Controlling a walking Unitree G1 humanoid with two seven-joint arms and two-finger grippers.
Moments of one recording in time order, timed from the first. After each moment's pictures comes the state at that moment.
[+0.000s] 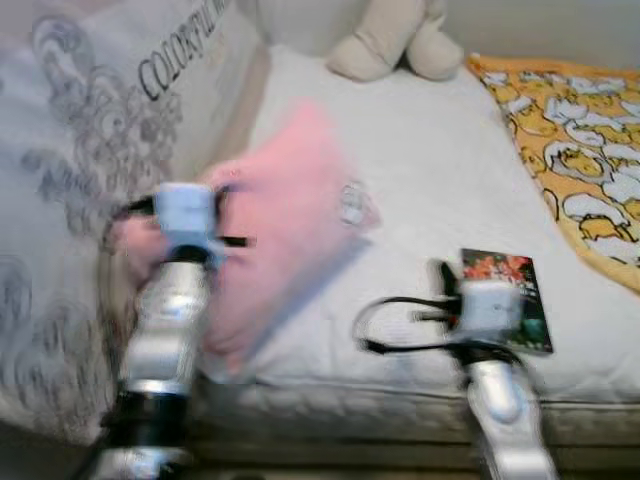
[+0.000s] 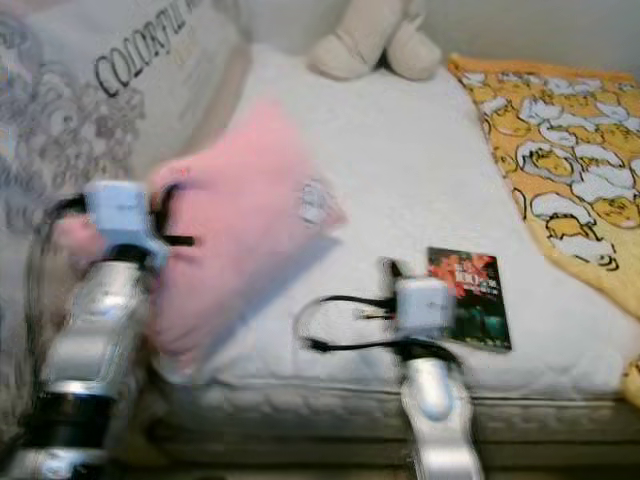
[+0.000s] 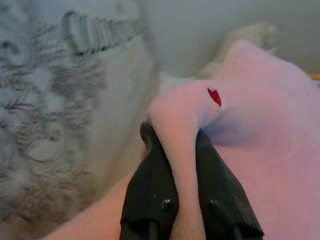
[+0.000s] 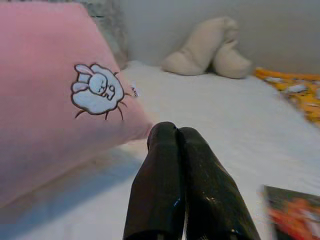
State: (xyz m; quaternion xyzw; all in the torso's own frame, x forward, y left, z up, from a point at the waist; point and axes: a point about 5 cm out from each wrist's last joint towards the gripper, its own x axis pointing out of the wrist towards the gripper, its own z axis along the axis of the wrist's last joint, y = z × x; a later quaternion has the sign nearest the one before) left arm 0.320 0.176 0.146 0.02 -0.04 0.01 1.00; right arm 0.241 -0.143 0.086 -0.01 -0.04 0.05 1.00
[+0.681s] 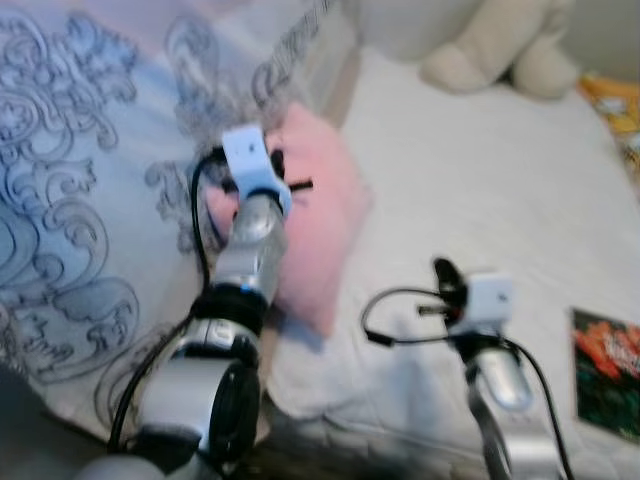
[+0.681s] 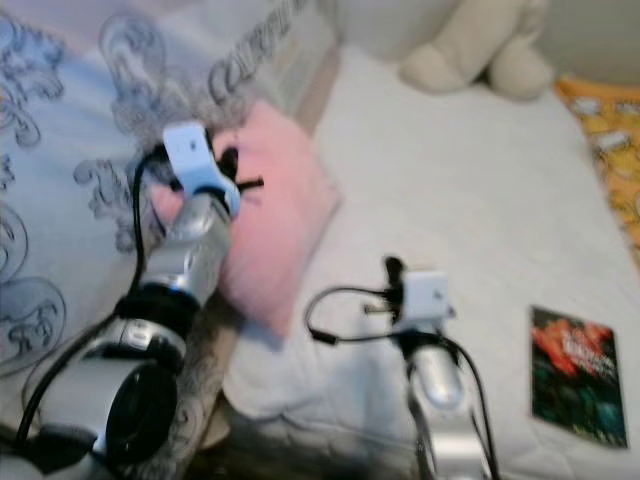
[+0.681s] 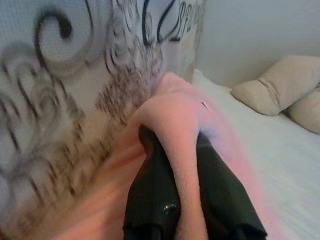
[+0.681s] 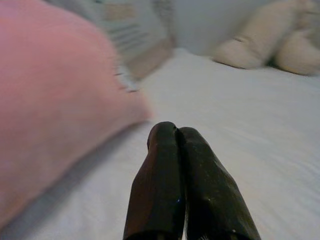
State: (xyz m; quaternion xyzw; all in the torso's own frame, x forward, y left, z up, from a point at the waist) left arm 0.391 0.098 0.168 -0.16 0.02 0.03 0.99; right arm 0.248 -0.161 0.082 -0.01 0.00 0.04 1.00
